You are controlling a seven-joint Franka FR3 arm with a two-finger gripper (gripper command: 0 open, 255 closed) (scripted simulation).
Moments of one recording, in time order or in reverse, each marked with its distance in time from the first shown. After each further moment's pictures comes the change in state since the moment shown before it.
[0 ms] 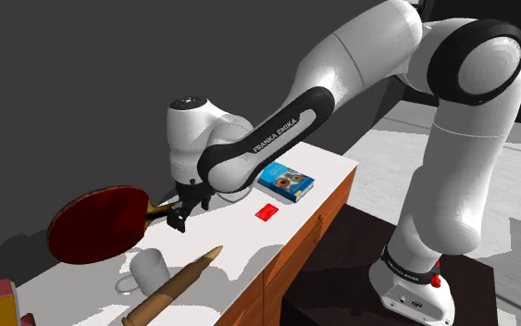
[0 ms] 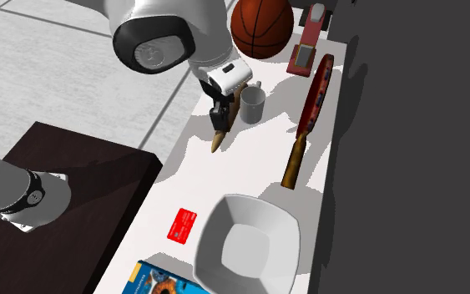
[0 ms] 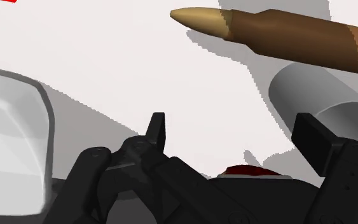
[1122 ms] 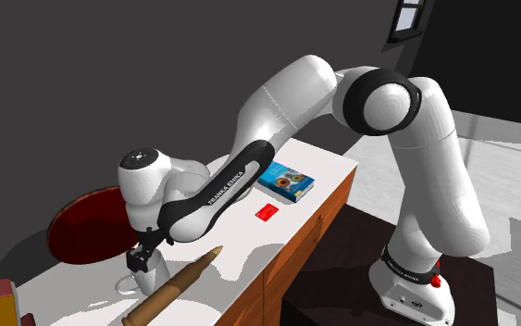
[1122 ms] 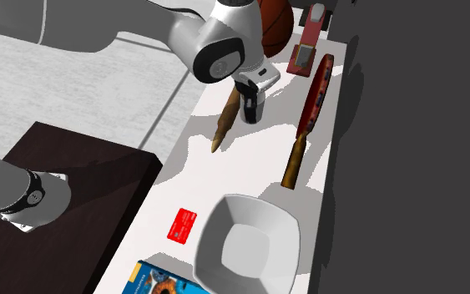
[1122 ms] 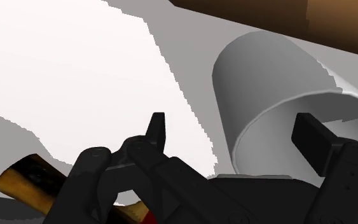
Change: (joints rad) arm 0.156 0.412 -0.038 0.335 -0.210 0.051 0.165
